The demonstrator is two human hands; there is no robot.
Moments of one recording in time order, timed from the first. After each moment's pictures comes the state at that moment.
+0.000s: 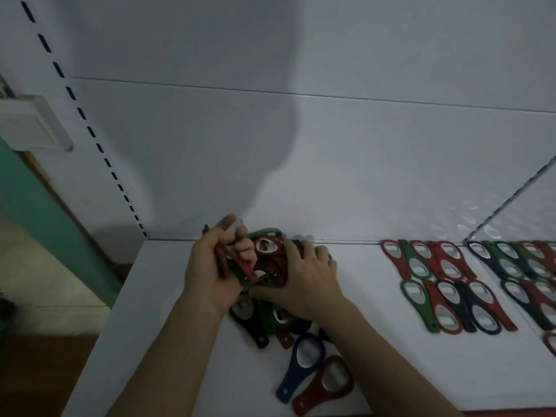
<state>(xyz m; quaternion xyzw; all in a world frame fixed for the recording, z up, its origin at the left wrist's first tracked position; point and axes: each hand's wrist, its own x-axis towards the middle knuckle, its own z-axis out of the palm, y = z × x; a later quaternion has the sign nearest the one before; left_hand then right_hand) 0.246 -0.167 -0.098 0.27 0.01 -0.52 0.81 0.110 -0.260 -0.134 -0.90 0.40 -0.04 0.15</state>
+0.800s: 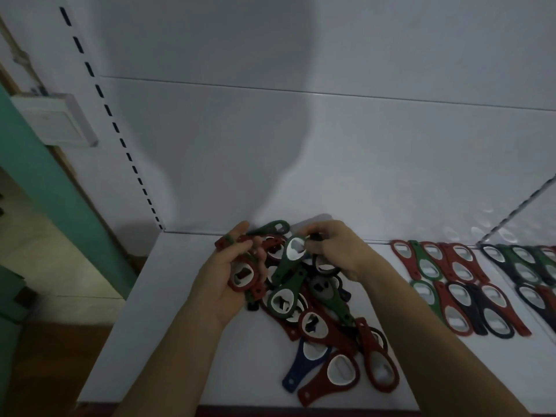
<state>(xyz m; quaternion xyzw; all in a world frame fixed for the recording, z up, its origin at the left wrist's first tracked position) 0.239 -0.143 -0.115 0.37 0.01 -0.52 0.77 0.102 -0.312 -0.093 -0.72 0.36 -0.12 0.58</state>
